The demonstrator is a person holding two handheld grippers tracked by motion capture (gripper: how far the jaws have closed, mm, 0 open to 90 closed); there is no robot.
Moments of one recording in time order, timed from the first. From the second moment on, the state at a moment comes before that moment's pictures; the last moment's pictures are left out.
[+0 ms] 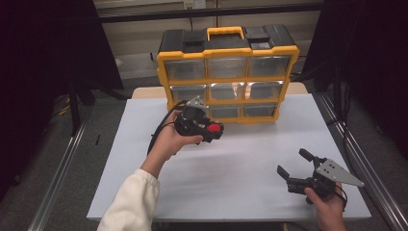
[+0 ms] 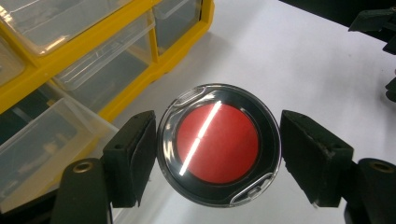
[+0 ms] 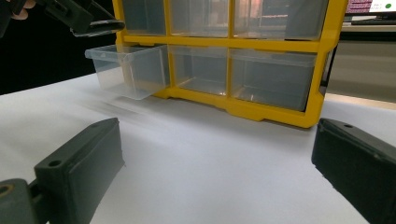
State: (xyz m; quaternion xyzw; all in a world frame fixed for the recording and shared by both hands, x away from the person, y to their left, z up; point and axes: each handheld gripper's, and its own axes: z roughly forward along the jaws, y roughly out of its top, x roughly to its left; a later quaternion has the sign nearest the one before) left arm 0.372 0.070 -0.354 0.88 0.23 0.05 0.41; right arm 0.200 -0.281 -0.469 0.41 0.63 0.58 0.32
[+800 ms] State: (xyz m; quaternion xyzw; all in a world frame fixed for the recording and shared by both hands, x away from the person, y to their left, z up) left arm 0.382 0.079 -0.348 0.87 0.25 0.07 0.41; right arm 0.199 -0.282 -0.469 0.40 0.64 0.57 0.32
